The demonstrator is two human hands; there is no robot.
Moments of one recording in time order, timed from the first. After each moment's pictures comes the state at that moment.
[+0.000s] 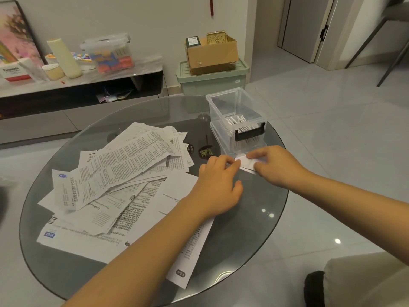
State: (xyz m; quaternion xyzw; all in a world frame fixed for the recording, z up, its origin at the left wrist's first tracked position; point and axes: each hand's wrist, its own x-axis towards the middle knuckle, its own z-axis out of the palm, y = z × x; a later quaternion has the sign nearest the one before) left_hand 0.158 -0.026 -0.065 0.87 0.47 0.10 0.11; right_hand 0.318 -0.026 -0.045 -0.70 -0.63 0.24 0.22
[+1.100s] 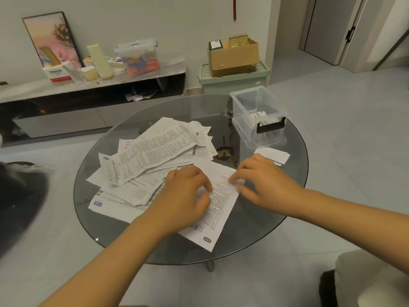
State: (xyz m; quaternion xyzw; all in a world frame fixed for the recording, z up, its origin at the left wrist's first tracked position) left_hand 0.055 -0.098 -0.031 0.85 0.51 0.14 0.09; right_hand 0.264 -0.082 -0.044 -0.49 -0.86 0.07 0.14
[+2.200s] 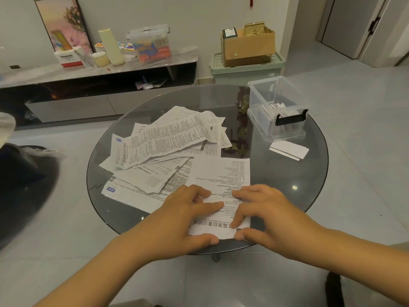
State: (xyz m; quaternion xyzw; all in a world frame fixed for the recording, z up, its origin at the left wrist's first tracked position) left_hand 0.008 -0.135 -0.047 0.87 0.46 0.00 0.20; right_hand 0.235 -0.141 -0.051 -0.45 -0.86 0.21 0.10
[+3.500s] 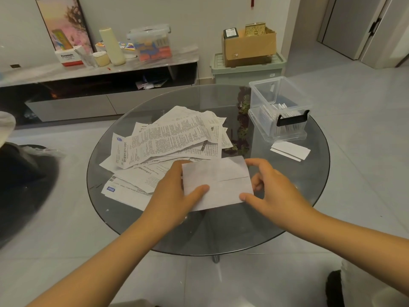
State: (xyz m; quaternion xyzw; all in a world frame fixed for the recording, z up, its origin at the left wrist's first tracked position) left_hand 0.024 -0.113 -0.044 0.67 0.65 0.27 0.25; right_hand 0.232 -0.110 -0.056 -0.57 -0.73 0.26 0.26
